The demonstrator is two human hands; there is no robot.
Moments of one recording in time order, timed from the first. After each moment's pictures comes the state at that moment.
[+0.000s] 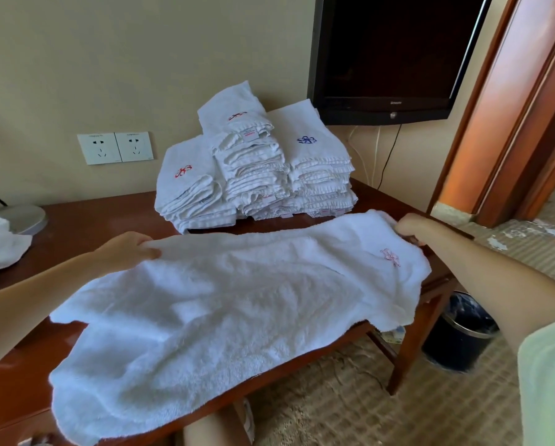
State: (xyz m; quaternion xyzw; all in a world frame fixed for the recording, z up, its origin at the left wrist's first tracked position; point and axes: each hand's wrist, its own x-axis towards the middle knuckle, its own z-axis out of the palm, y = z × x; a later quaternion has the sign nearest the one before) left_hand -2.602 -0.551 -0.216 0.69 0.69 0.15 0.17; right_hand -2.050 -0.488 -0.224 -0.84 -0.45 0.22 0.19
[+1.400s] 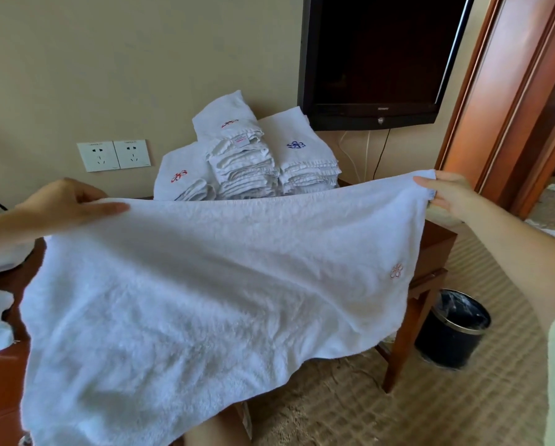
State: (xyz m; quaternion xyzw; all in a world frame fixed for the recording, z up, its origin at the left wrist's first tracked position) left_hand -2.642 -0.592 -0.130 0.72 0.64 0.28 0.06; right_hand -2.003 -0.555 -0.149 -0.62 -0.42 0.32 0.59
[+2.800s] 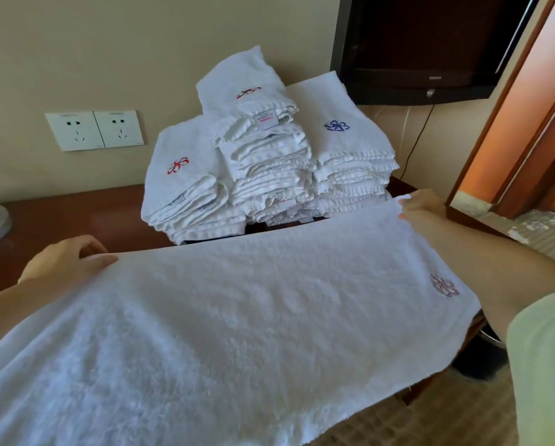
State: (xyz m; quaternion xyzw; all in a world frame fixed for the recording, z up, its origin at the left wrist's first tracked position) left_hand -2.684 -0.479 -0.262 0.63 0.75 0.22 0.07; right_hand -2.070 -0.351 -0.250 -0.85 -0.34 0.13 0.39
